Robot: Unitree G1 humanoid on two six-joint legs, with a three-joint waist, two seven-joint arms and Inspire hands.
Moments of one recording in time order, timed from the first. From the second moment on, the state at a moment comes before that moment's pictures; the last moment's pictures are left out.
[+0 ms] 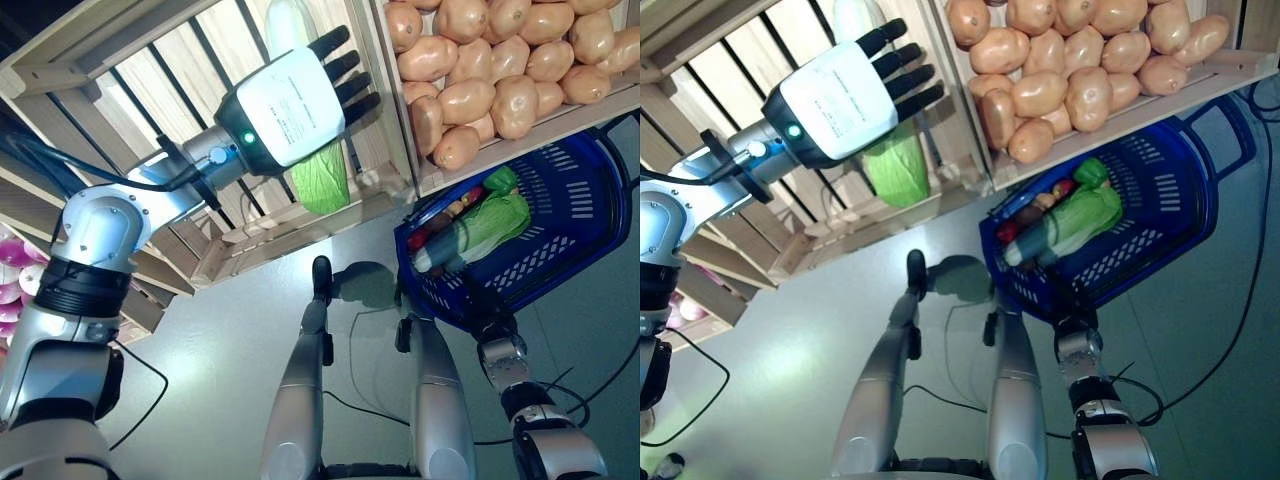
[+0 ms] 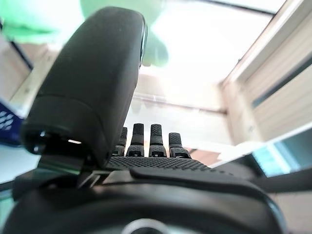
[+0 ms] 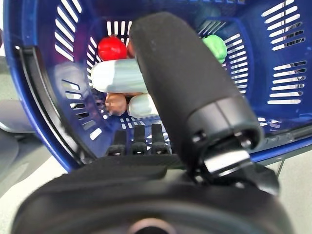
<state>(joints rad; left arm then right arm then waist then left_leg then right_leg) -0.90 0.88 -0.22 0.13 1.42 -0.52 0.22 -0.42 -0.30 -0.02 0.94 1.26 -0.13 -0.17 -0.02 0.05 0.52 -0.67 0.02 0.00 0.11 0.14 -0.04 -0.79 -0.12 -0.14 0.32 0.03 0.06</state>
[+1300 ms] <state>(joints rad) -0.99 0.79 -0.35 0.41 1.42 -0.52 0.25 -0.44 -0.30 0.02 0.92 1.27 -0.12 -0.13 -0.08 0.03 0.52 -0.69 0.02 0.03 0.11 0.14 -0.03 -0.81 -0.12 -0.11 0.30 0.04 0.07</state>
